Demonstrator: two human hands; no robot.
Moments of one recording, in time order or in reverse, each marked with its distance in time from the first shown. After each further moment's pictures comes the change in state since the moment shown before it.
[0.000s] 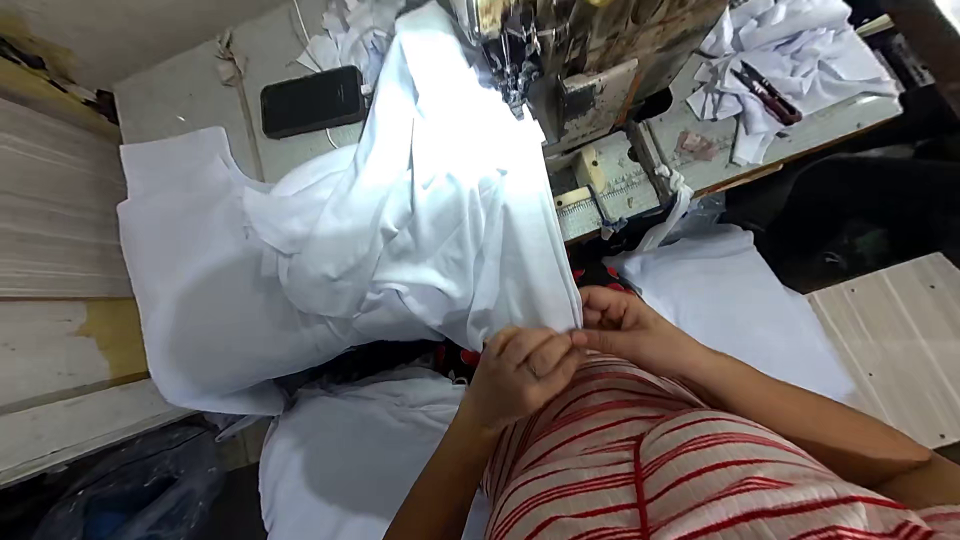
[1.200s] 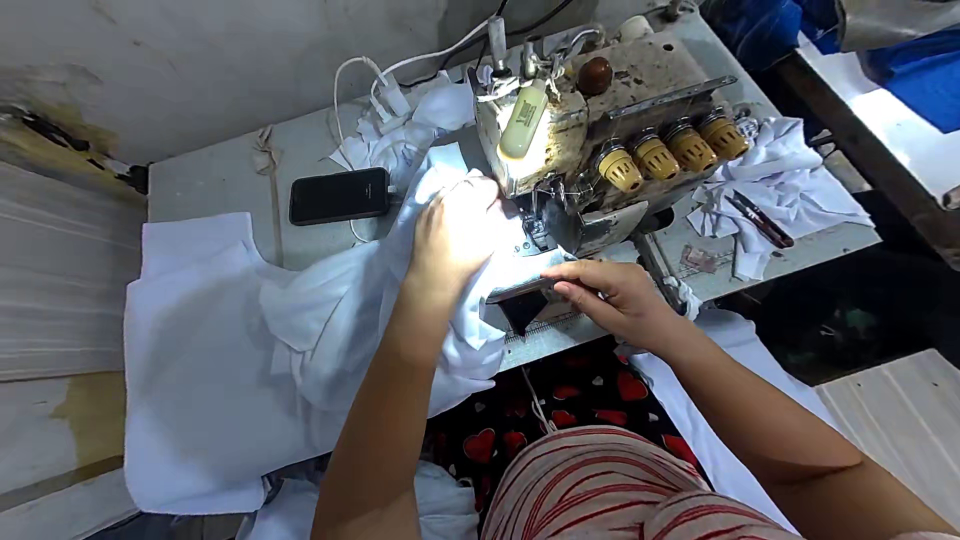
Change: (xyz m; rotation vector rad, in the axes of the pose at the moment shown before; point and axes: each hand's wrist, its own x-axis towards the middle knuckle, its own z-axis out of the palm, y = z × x) left_hand 0.206 -0.191 -0.026 0.154 -0.291 -0.375; right_hand 0.132 -0.073 -0.059 -1.014 0.185 -0.520
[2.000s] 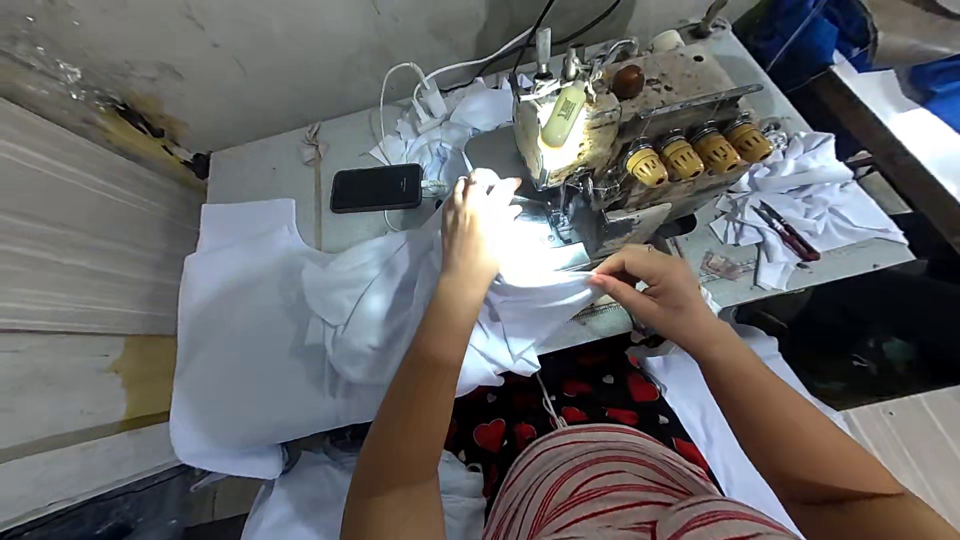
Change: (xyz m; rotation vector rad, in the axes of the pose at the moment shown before) left_hand -0.015 0.000 0.007 -0.009 0.125 -0.150; right_hand -0.008 0.002 -0.012 -0.108 0.104 -0.028
